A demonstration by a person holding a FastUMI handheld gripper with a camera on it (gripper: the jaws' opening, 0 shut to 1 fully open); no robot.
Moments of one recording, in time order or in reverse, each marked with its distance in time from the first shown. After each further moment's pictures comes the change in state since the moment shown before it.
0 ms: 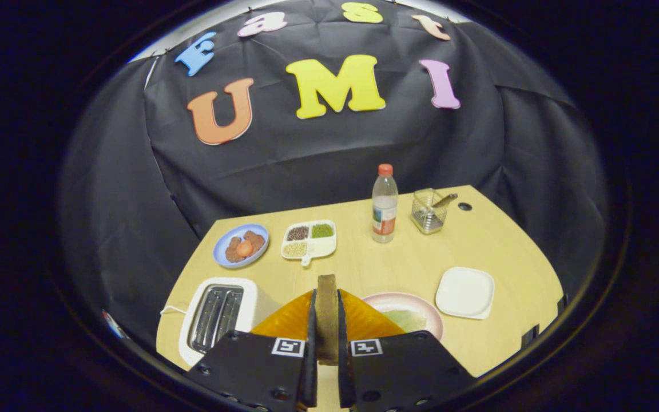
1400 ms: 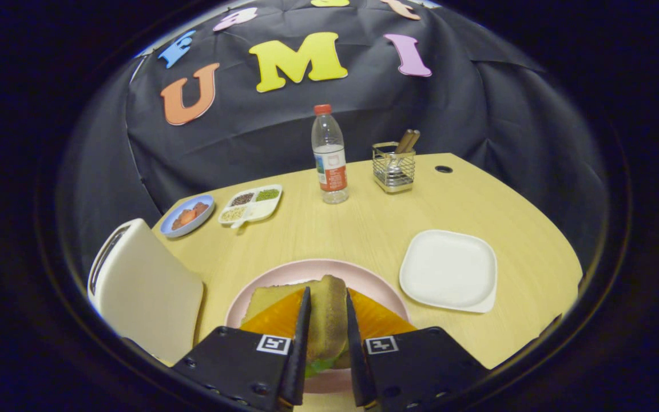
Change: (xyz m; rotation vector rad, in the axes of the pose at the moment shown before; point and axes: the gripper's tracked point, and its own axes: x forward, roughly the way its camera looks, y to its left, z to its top) arm 0.077 -0.127 -0.074 -0.014 -0.018 -0.070
